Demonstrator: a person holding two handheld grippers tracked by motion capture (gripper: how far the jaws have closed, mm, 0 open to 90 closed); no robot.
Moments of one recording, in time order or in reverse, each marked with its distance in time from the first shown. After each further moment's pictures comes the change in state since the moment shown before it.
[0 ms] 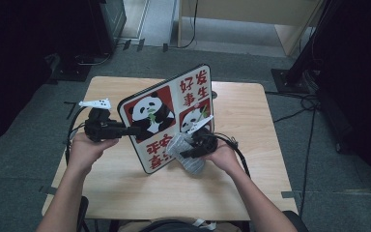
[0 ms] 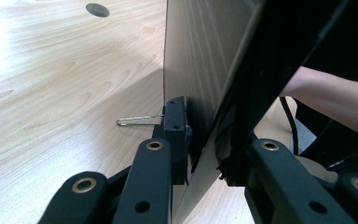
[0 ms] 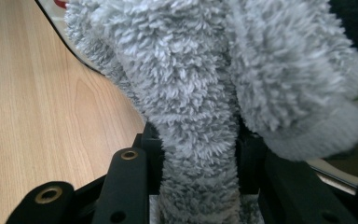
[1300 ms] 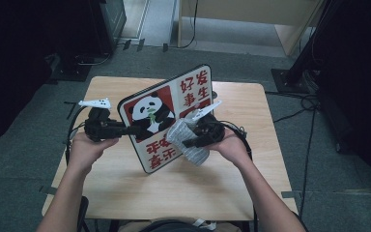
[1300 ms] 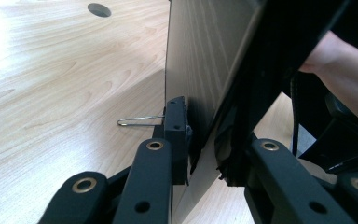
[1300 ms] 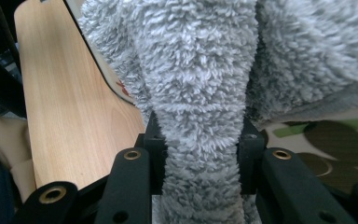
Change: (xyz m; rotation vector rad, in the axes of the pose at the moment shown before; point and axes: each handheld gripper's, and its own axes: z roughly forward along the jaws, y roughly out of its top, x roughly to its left) left arm 0.001 0.000 0.000 -0.005 0.001 -0.012; right arm 0.016 0.034 -0.059 -0.047 -0.015 0.000
